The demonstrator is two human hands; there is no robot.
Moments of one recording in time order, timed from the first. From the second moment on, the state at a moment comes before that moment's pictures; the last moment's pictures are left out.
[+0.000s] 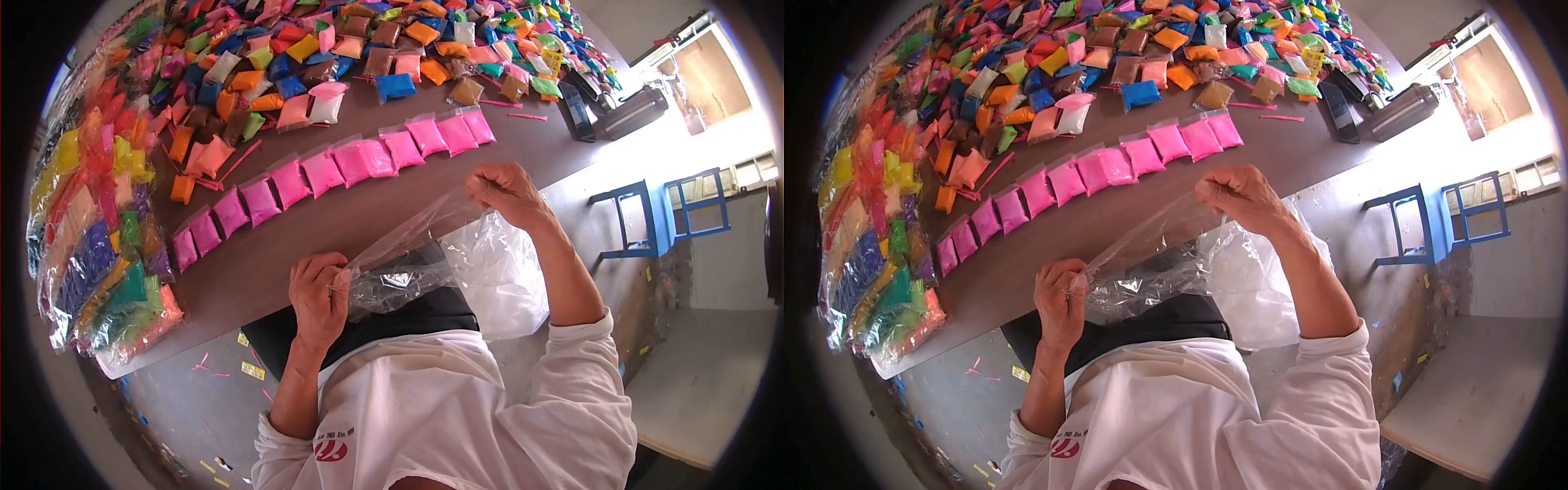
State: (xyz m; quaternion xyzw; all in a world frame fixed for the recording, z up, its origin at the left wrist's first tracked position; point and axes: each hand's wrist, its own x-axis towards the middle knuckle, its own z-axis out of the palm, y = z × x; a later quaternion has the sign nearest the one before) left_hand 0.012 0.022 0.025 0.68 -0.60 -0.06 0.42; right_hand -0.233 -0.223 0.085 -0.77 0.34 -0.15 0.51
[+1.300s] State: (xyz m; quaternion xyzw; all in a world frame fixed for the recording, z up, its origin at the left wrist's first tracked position) left_hand 0.020 0.031 0.027 0.64 -0.56 -0.15 0.50; right_hand -0.119 -0.147 0.083 -0.94 0.01 -0.22 0.26
